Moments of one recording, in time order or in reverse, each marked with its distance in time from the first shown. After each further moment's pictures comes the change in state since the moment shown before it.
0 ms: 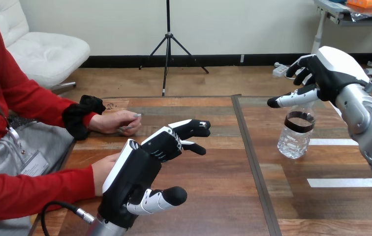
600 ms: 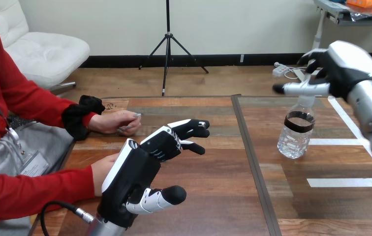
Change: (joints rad) left arm -0.002 0.000 0.009 0.001 0.003 0.005 0.000; right arm 0.054 -0.054 -0.049 -0.155 0.015 0.065 0.015
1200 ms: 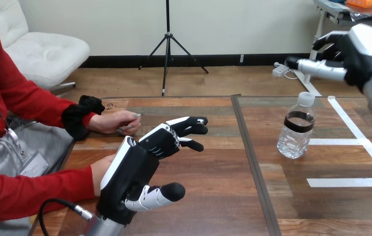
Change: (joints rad) left arm -0.022 0.000 0.016 0.012 0.001 0.009 -0.012; right arm 0.092 -0.030 -0.092 -0.238 0.028 0.102 0.000
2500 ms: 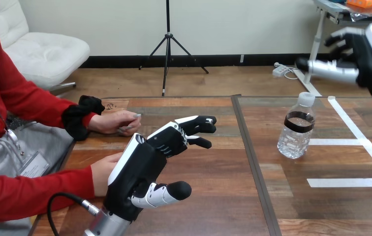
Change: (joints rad) left arm -0.031 -0.018 0.006 0.028 -0.002 0.004 -0.044; right arm 0.020 -0.004 -0.049 0.123 0.030 -0.053 -0.003
